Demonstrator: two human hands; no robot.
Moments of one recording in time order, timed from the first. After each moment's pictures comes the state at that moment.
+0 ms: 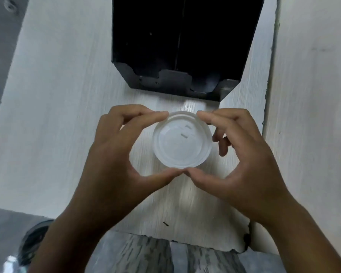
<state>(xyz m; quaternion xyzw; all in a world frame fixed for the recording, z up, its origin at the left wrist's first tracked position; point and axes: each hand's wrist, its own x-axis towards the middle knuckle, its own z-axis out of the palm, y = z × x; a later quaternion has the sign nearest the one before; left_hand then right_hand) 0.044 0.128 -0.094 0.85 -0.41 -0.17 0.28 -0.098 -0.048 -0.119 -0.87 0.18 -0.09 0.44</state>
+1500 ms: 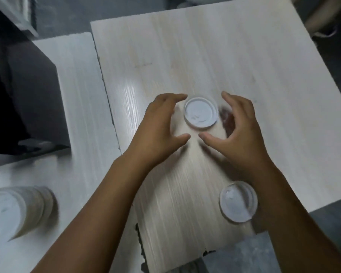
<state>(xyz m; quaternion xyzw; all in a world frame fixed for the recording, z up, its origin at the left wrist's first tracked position) -0.102 -0.183 -0.163 0.71 -0.56 -0.31 0.30 -0.304 -0.260 -0.170 -0.77 0.51 -0.15 0.35</state>
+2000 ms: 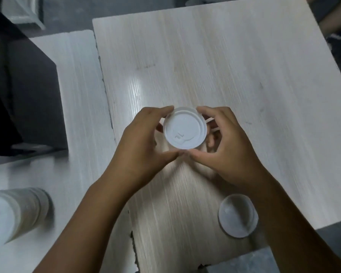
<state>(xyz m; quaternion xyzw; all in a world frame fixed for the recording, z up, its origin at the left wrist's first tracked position) -0.092 -0.155 -0.146 0.75 -0.51 -0.31 0.29 -0.276 -0.255 -0.163 -0.80 0.41 -0.13 0.42</state>
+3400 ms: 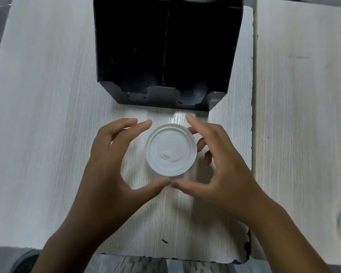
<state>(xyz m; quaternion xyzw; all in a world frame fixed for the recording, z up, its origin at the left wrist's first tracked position) 0.055 0.128 -0.119 0.84 -0.39 -0.19 0.32 -0.093 -0.047 -0.145 -0.85 0.19 -0.04 0.48</state>
